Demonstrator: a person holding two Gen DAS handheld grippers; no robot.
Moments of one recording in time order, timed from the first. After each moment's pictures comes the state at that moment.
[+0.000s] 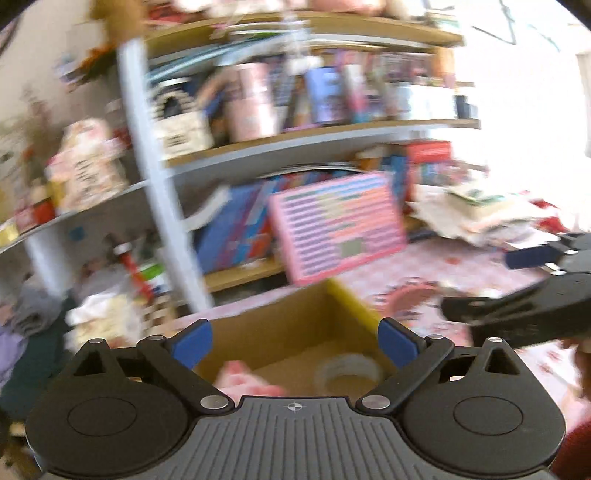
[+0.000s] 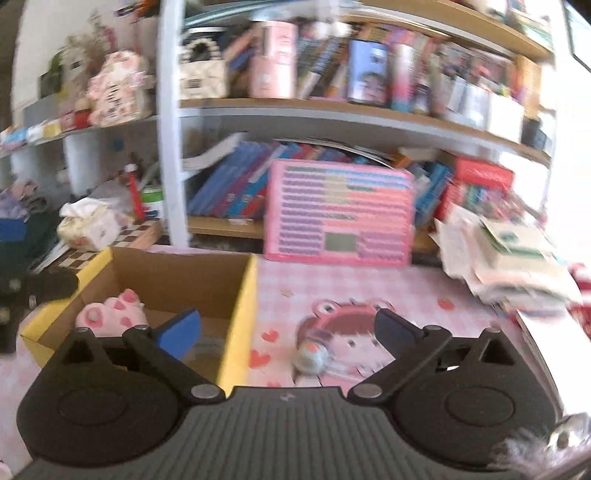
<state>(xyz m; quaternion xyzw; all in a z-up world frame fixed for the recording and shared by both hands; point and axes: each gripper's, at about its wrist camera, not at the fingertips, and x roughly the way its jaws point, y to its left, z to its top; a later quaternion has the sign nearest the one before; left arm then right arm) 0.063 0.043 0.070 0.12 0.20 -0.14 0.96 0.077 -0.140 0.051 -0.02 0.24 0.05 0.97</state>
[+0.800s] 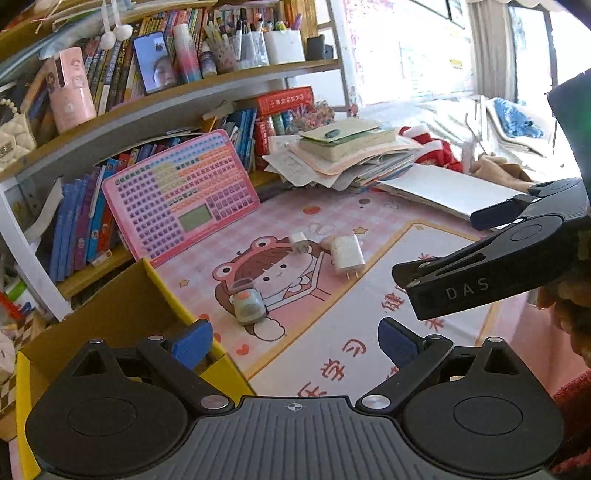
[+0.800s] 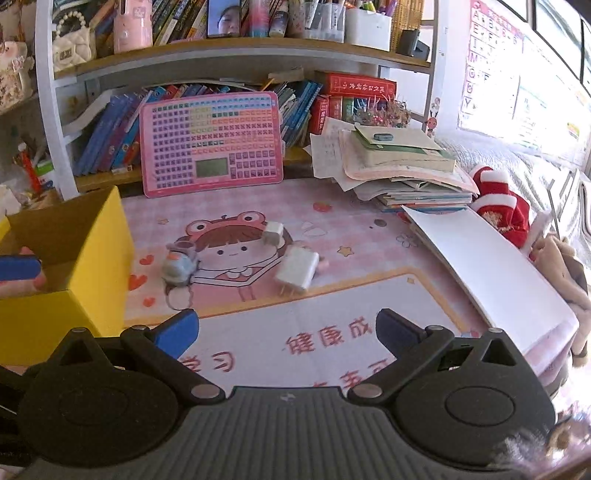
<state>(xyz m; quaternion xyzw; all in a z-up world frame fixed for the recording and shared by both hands) 0.061 -0.078 0.024 0.19 0.27 -0.29 0.90 0.035 -0.237 0.019 0.02 0.33 -0.10 0.94</state>
